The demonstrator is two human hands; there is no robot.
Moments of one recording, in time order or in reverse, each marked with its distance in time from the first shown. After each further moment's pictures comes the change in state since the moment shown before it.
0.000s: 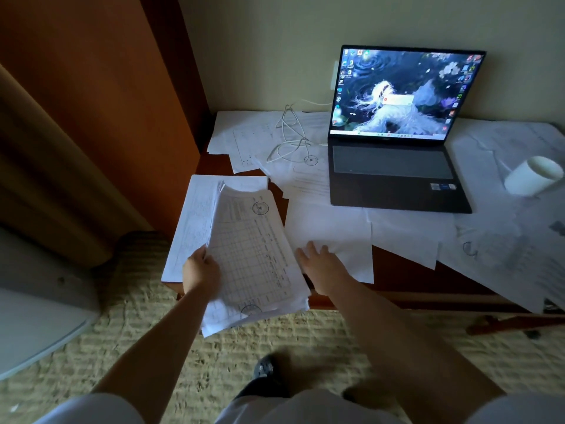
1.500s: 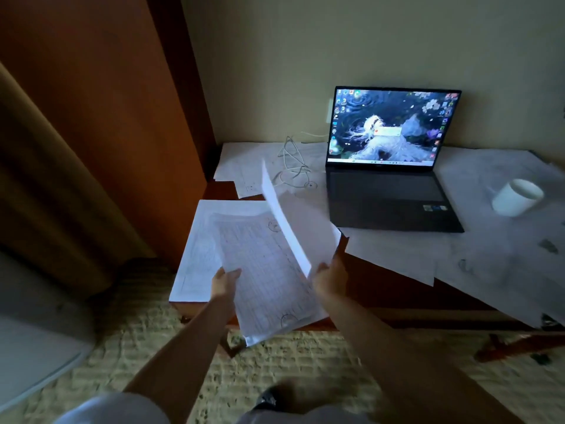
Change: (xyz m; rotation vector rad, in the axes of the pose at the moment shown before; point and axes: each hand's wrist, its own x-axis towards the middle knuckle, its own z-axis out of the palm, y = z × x) left_hand -0.012 0.027 0.011 -0.627 -0.308 -0.351; right_hand -0.014 -0.028 -0.036 1.493 0.510 0.751
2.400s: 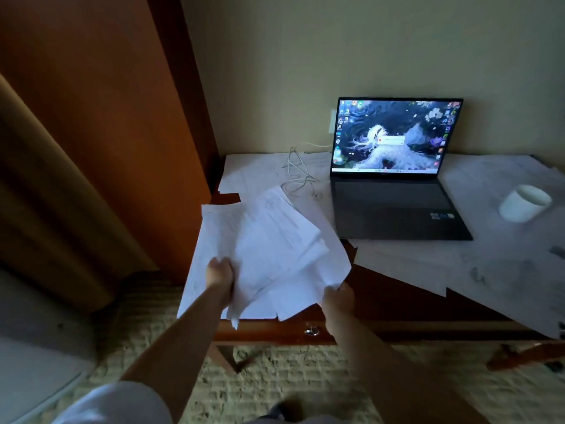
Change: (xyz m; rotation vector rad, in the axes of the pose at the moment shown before) left_hand 0.033 0.046 -0.009 0.204 0.149 0.128; right_hand 0.008 0.027 0.023 0.200 0.051 0.263
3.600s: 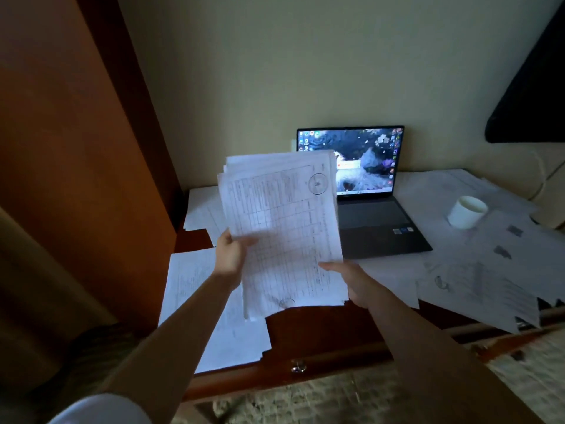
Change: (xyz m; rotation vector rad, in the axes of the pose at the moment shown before) left_hand -0.036 0.113 0.047 -0.339 -0.500 0.401; right_hand 0.042 -0.100 -0.073 0.100 -0.504 -0.139
